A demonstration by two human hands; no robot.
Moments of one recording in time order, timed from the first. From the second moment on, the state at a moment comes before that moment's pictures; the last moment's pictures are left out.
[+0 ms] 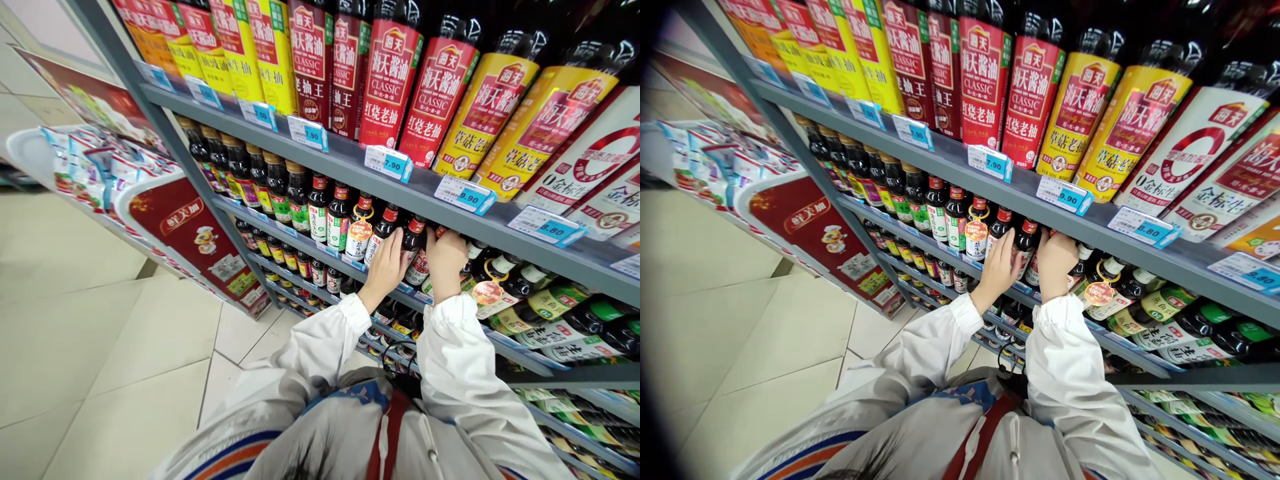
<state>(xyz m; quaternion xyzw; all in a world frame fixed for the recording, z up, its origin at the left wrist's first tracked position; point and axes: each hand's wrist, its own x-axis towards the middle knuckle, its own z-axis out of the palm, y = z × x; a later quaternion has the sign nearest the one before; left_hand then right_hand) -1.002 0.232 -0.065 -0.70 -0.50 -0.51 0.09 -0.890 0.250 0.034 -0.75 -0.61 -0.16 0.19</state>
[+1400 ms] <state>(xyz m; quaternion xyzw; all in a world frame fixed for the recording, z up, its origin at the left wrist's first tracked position) -0.993 0.264 -0.010 -0.71 -0.51 -0.48 -0.04 -0.888 0.241 0.041 -0.76 -0.62 -0.17 0.14</state>
